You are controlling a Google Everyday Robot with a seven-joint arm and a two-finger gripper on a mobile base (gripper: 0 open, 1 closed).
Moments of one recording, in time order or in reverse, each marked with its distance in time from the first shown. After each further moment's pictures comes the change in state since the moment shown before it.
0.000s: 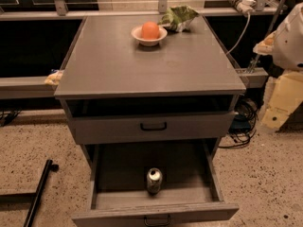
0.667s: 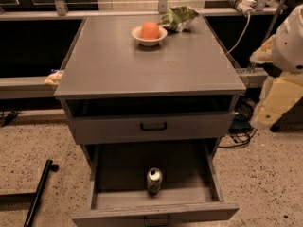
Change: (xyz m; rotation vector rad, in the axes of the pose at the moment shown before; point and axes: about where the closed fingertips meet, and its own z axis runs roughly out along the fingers) arm -0.001 0.001 0.002 0.005 -0.010 0.002
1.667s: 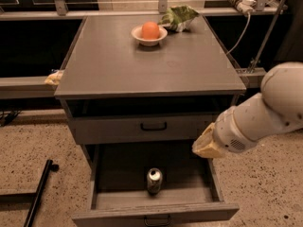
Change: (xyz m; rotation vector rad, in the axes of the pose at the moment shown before) arm -0.026 0.068 0.195 -0.185 -0.291 0.106
